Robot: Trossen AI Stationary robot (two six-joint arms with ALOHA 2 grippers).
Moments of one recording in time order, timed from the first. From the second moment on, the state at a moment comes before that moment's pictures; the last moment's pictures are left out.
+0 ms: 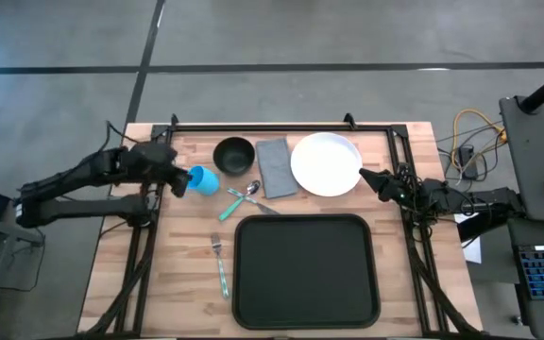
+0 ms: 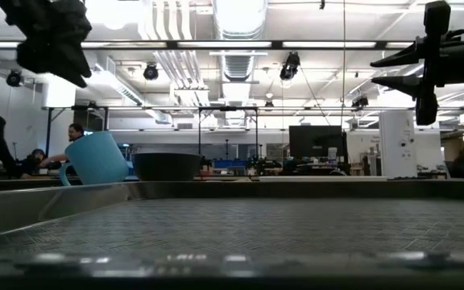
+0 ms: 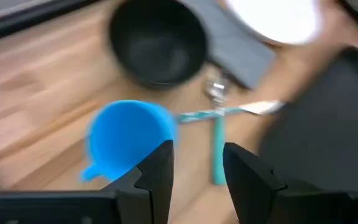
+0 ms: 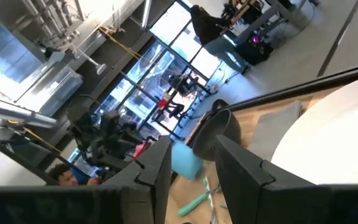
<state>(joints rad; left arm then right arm) 0.31 0.70 0.80 -0.96 -0.09 -0.54 0.06 0.05 0.01 0.17 0.58 0.86</state>
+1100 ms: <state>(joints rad) 0.58 1.00 0.77 -0.92 -0.17 -0.23 0.06 0.05 0.01 0.17 0.55 0.94</state>
